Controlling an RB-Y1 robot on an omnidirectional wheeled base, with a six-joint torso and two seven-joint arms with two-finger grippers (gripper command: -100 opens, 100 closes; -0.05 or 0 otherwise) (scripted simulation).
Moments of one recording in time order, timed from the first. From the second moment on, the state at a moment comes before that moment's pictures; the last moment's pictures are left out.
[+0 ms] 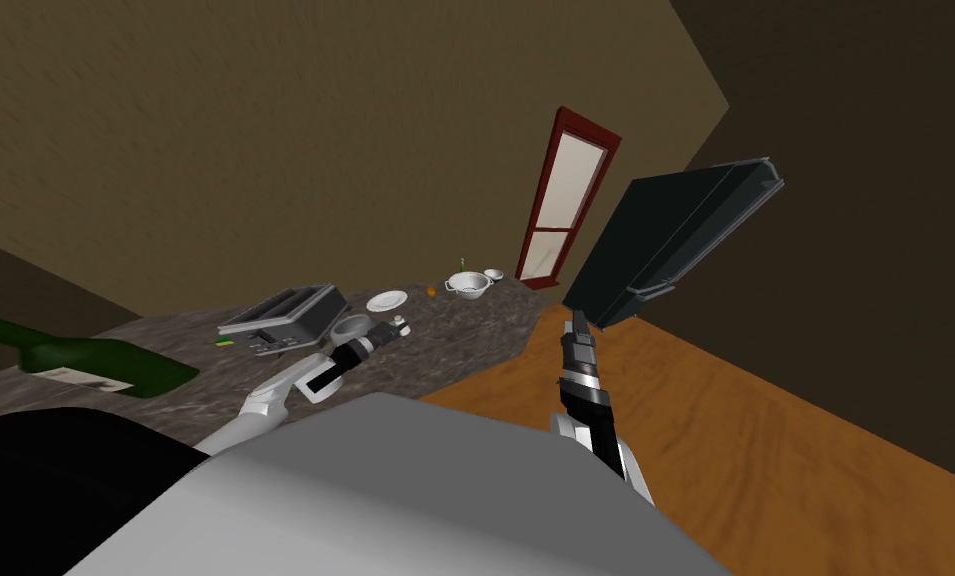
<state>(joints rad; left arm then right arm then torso) 0.36 0.69 0.06 -1.61 -0.54 -0.44 -0.36 0.52 0.00 0.02 -2.23 0.12 -0.38 0.16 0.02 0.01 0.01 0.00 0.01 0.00</state>
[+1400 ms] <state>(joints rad) 0.38 0.91 0.05 -1.72 -0.49 -0.53 -0.19 0.52 0.00 0.02 -2.23 0.12 -0.38 0.16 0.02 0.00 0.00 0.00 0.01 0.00</state>
